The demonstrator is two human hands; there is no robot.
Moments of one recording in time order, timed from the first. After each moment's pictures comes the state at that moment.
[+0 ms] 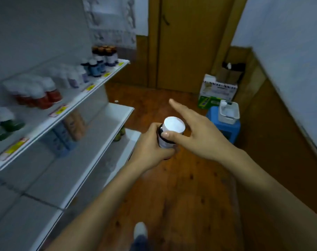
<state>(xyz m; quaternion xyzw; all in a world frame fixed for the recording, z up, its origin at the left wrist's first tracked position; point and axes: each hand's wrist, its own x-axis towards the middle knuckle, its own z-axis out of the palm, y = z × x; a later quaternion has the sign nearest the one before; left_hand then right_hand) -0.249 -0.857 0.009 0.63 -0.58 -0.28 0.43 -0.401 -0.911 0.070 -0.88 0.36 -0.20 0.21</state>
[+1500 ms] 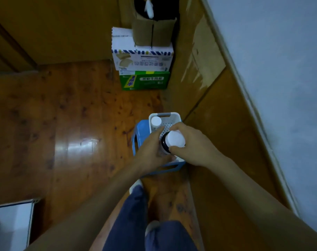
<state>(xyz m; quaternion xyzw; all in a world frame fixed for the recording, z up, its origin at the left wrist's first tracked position) -0.512 -1.775 -0.208 0.50 -0.64 -0.54 0.22 -0.660 -1.776 -0.142 -0.66 0.66 -0.02 0.35</state>
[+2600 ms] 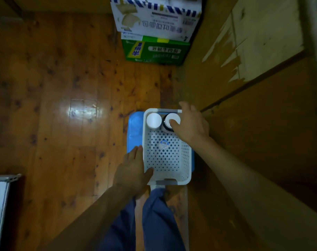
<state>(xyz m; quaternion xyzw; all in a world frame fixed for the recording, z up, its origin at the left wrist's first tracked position) -0.544 -1.822 -0.379 0.66 -0.61 -0.43 -0.09 -0.712 -1.943 -0.364 -0.65 0.70 0.06 0.28</state>
